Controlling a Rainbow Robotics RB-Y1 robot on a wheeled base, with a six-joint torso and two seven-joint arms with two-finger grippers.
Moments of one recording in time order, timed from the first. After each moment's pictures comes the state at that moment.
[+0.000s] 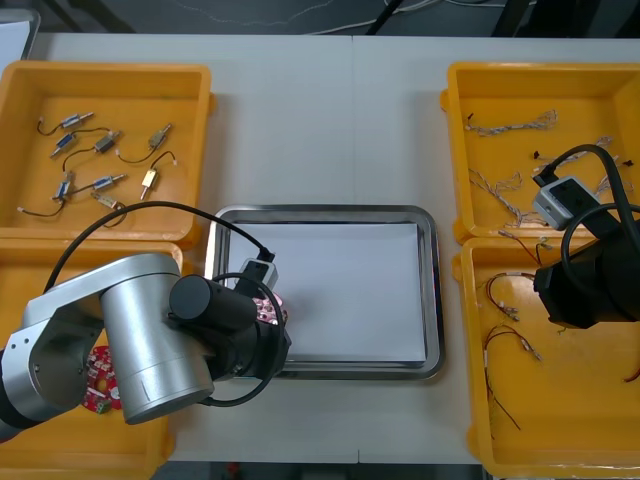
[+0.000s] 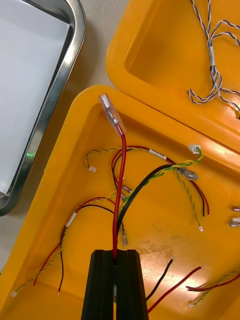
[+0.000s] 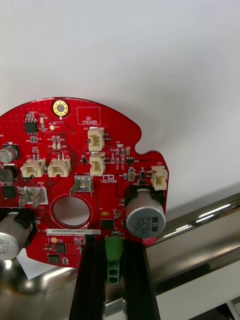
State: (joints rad) right arm -0.19 -0.73 -0.03 -2.47 -0.76 1.92 1.39; left arm -0.44 0.73 -0.86 -2.20 0.50 1.43 -0.67
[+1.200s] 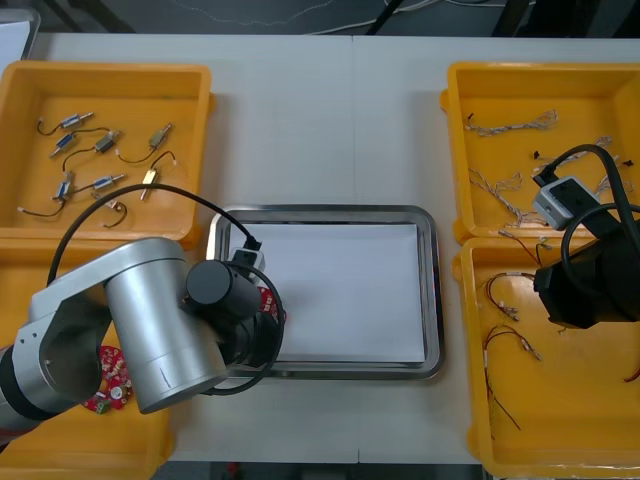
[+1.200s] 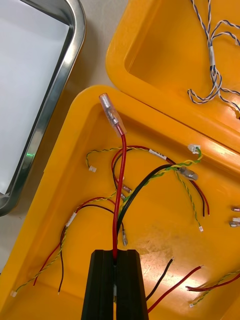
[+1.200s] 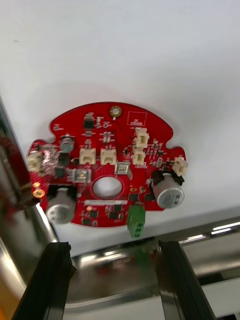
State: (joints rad) right arm -0.19 -0.73 -0.03 -2.47 -0.76 1.92 1.39; left arm -0.44 0.66 -0.79 -2.22 0.45 1.65 -0.63
